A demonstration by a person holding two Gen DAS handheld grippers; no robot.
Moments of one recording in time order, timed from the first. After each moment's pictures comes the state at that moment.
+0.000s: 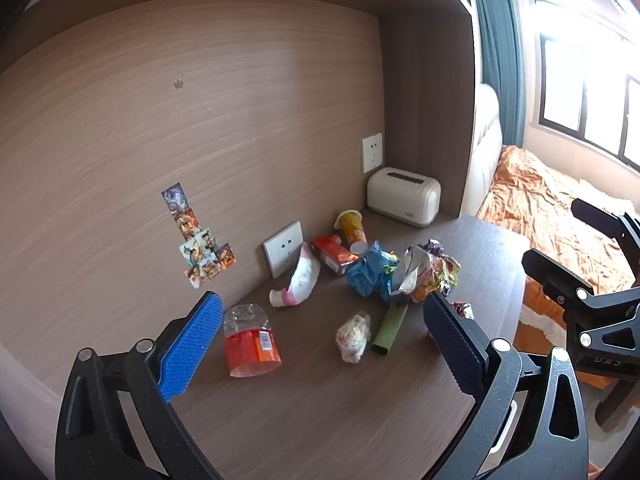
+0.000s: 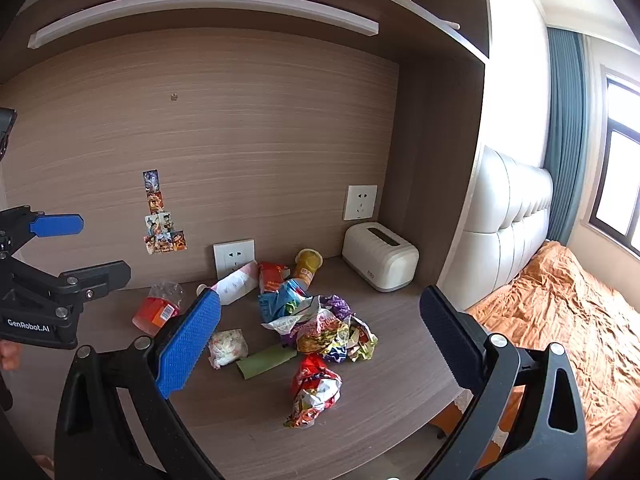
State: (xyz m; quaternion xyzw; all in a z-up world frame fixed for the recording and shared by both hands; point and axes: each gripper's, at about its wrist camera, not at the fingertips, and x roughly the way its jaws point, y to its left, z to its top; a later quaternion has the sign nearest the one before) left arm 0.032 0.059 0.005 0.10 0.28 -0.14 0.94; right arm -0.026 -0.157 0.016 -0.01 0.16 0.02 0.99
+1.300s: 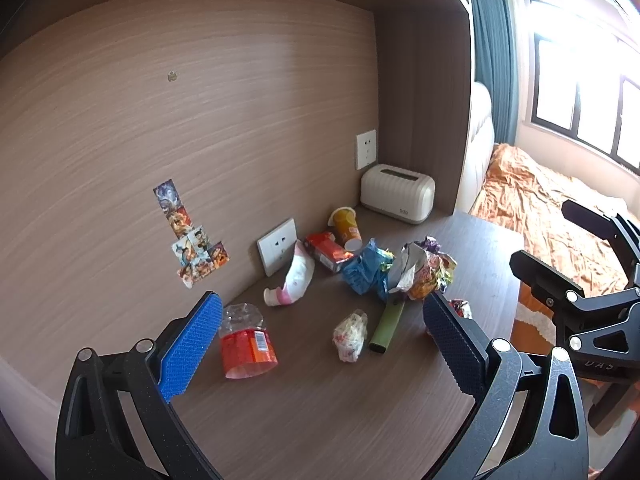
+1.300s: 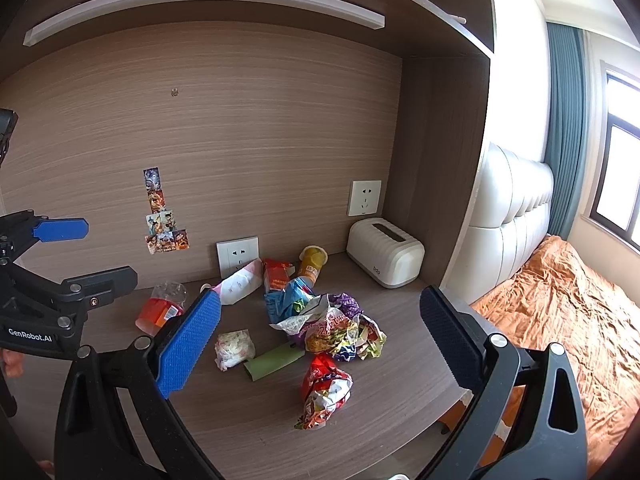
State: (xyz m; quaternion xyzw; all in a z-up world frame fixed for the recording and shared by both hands) left arm 0.039 0.064 0.001 0.10 0.29 -0.16 0.94; right arm -0.016 -0.147 0.015 0.00 0.17 0.02 0.98
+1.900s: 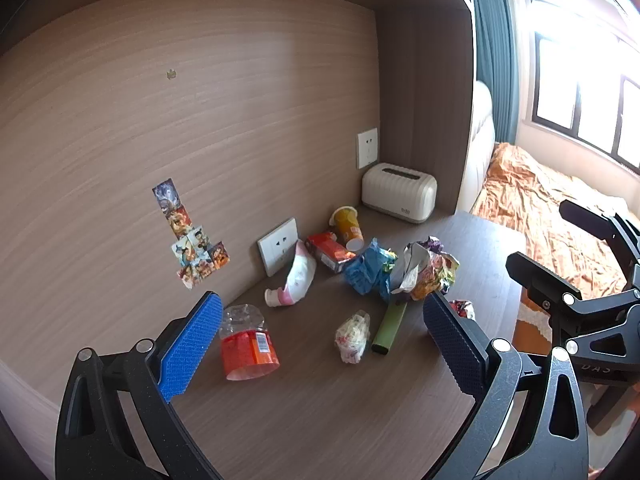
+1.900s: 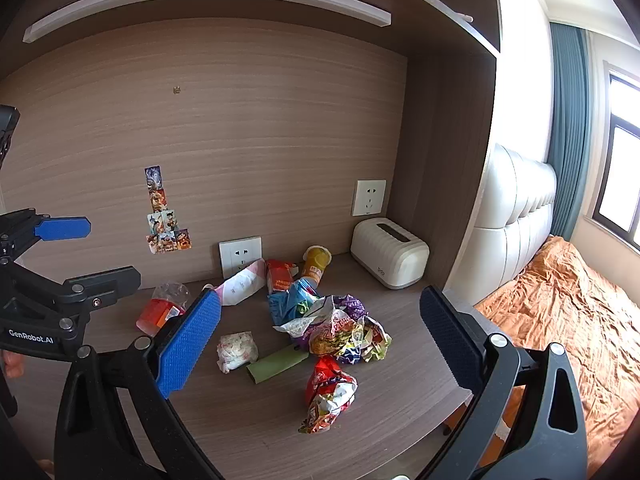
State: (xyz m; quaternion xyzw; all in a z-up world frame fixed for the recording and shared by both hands) left arm 0.044 0.063 0.000 0.10 0.30 -0.16 0.94; right arm -0.011 -0.143 0.014 0.00 0.17 0.03 0.98
